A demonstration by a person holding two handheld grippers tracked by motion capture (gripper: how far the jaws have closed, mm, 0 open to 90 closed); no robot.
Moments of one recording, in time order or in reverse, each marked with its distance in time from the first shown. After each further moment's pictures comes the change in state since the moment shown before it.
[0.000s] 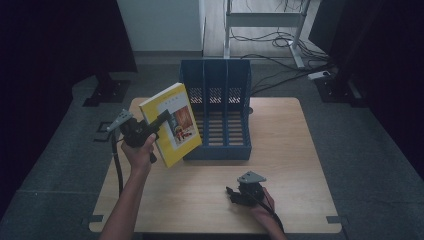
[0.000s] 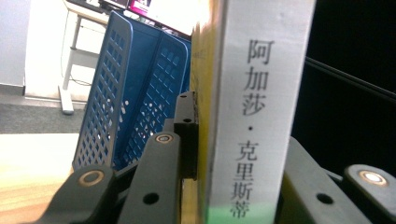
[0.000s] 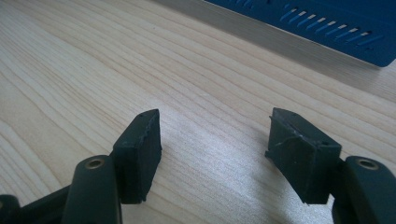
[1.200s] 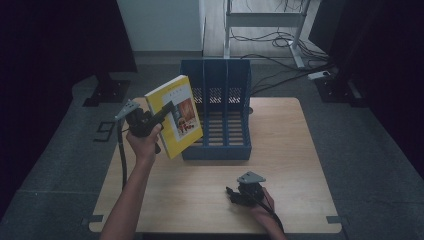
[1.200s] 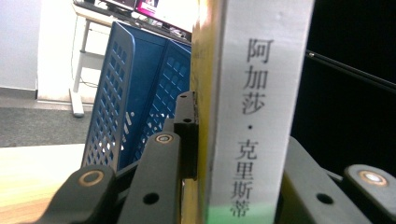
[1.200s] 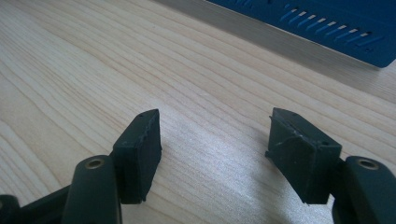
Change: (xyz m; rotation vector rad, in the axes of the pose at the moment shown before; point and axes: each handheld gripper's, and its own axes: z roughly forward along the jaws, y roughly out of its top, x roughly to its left) left arm 0.000 0.014 0.025 0.011 0.042 0.022; right arm 0.001 0.000 0.000 -0.001 -0.007 -0.003
